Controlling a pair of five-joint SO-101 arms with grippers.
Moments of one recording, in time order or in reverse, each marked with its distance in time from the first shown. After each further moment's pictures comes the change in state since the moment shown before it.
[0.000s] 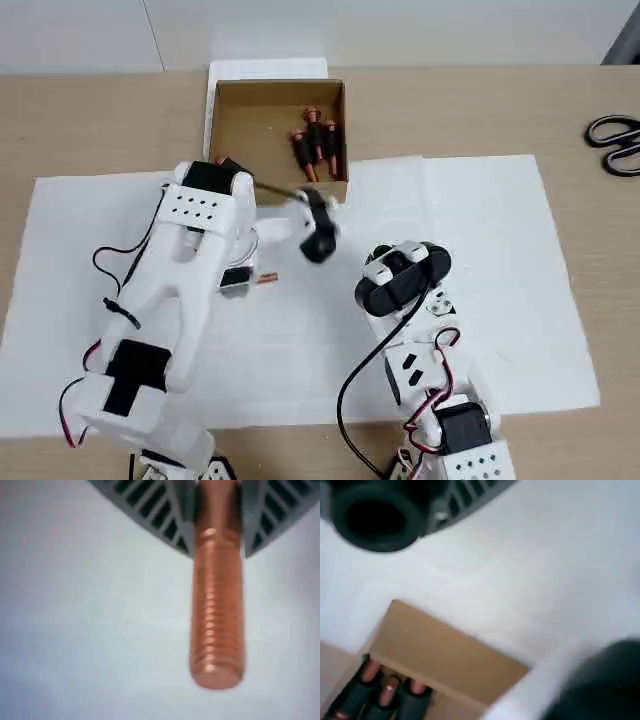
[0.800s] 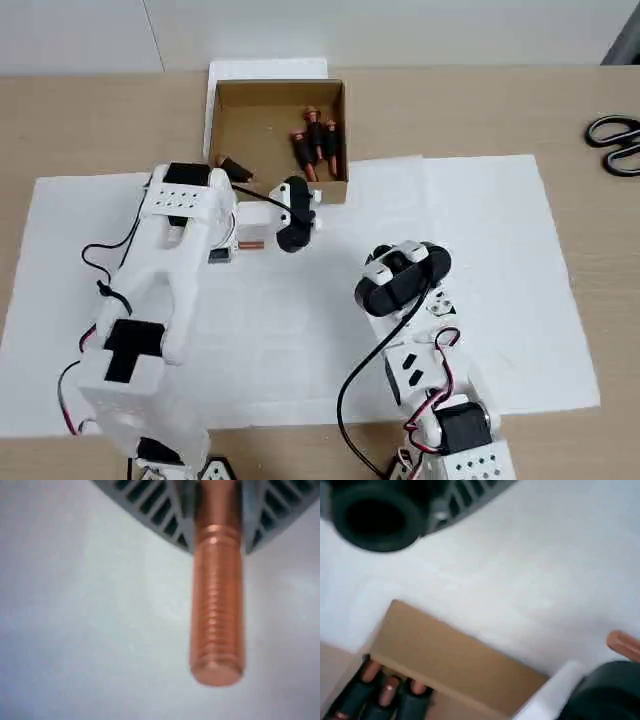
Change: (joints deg) left arm -6.2 7.7 -0.1 -21.5 -8.9; right arm 0.0 0.0 0.0 0.0 0.0
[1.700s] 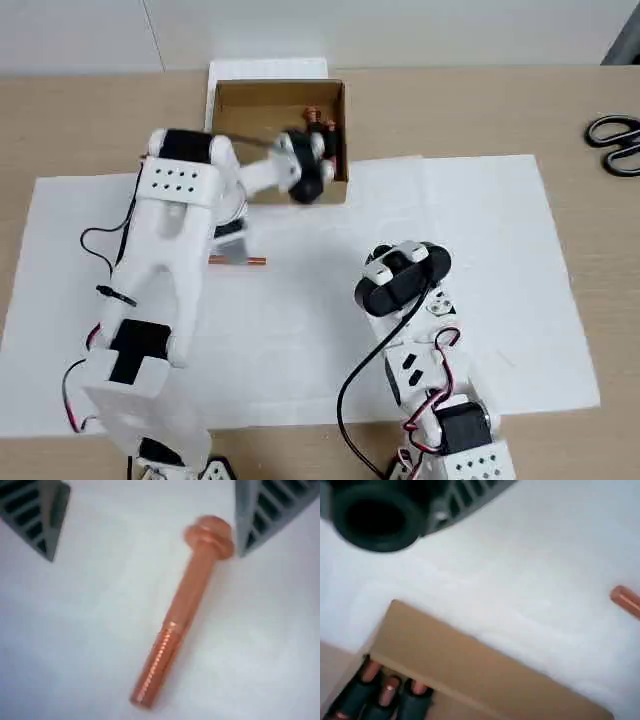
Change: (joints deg) left arm 3.4 0.0 -22.5 20.4 31.6; right arm 0.0 0.0 0.0 0.0 0.0
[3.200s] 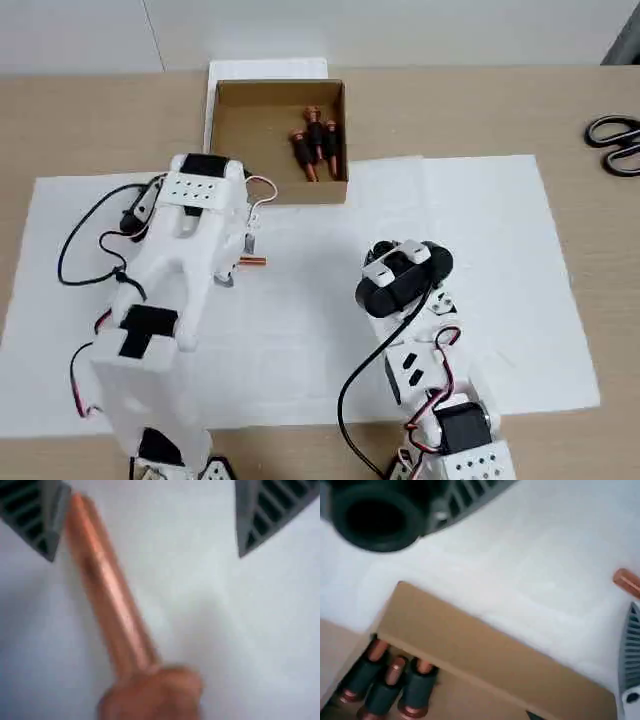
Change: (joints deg) left arm -1.5 7.7 14.5 -7.0 128.8; right arm 0.0 0.0 0.0 -2.1 0.0
